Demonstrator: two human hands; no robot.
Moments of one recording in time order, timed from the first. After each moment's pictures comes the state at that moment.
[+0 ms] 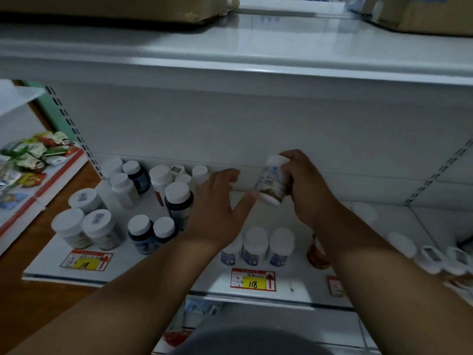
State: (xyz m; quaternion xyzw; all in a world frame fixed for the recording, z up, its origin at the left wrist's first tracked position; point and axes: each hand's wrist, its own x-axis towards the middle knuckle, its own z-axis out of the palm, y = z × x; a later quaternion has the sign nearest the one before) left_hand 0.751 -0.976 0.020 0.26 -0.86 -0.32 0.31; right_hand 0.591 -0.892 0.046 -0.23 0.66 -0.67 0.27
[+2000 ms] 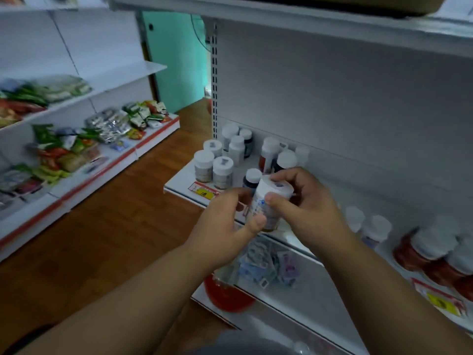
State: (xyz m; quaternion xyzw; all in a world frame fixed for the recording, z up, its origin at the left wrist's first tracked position) left_hand 0.980 -0.954 -0.002 0.32 -0.83 -0.34 0.31; right_hand 0.823 -0.877 0.053 -0.49 0.64 -0.53 0.28
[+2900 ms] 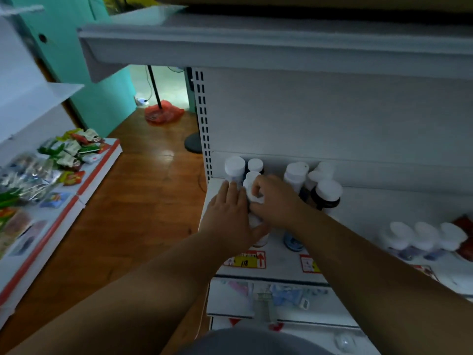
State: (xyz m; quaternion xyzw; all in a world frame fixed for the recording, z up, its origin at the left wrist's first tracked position) left_hand 0.961 -1.212 -0.036 0.24 -0.97 -0.04 0.02; right_hand 0.837 -1.130 0.003 -0.51 0.82 -0.22 0.11
